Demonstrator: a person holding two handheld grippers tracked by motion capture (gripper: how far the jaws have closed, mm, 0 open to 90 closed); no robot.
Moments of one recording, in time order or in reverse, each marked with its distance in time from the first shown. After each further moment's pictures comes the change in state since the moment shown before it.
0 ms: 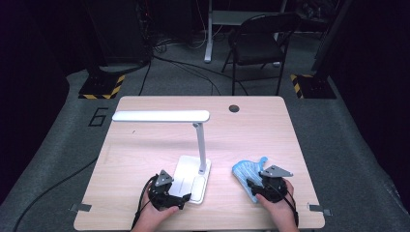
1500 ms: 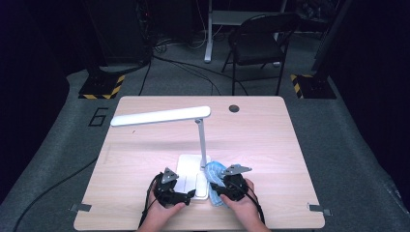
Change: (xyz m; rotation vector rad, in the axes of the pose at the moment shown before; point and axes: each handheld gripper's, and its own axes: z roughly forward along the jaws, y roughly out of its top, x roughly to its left) left arm -0.008 0.009 0.012 -0.006 0.046 -0.044; right arm 0.087 0.034 0.055 0.057 0.269 0.001
